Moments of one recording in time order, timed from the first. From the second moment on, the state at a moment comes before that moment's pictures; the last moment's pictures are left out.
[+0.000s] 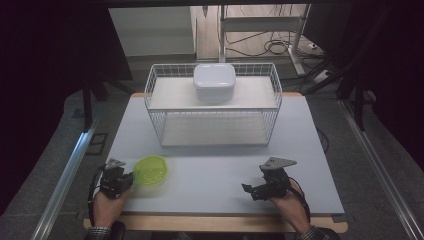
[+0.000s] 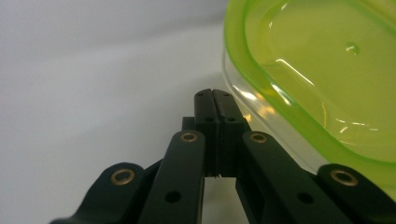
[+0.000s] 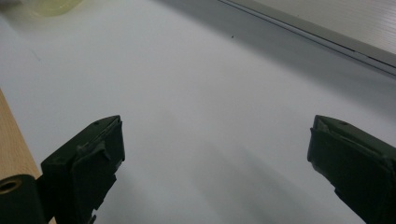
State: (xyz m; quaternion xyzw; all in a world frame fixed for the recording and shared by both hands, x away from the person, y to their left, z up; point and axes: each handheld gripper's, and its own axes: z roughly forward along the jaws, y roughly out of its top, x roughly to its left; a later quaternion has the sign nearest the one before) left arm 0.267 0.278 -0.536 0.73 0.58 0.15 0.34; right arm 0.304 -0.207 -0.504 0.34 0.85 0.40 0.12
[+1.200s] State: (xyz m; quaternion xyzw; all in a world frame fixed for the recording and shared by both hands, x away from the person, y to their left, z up) left arm 0.293 0.213 -0.539 0.76 0.52 0.08 0.39; right arm 0.305 -0.203 -0.508 0.33 0.85 0.39 0.11
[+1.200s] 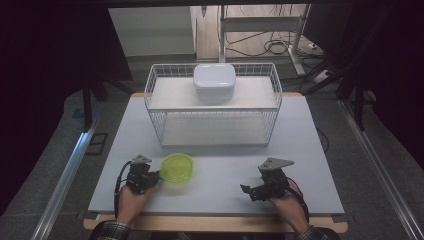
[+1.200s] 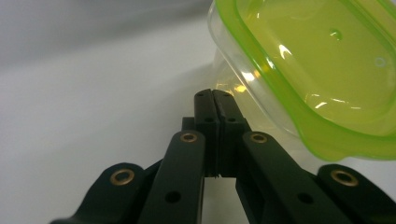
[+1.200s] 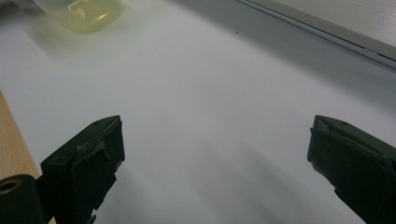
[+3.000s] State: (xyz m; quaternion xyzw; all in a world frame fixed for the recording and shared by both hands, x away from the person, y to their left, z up) left arm 0.267 0.158 -0.515 0.81 0.41 0.12 0.40; right arm 0.305 -0.202 -0.508 0.33 0.85 0.39 0.11
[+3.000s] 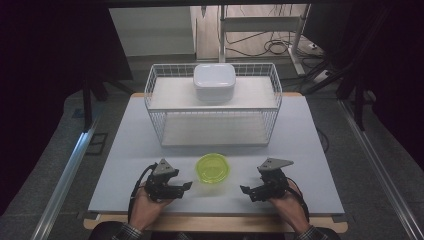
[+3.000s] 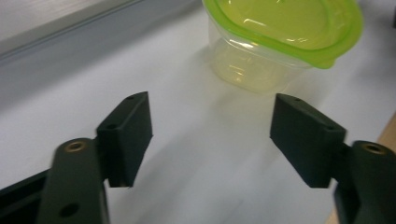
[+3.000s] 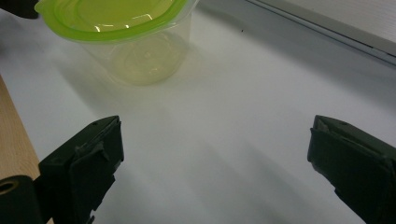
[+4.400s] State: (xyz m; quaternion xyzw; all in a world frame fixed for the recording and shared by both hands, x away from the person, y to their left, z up) left arm 0.247 0.182 -0.529 0.81 0.40 0.17 0.39; right arm 0.314 -0.197 -0.499 0.33 0.84 0.42 0.11
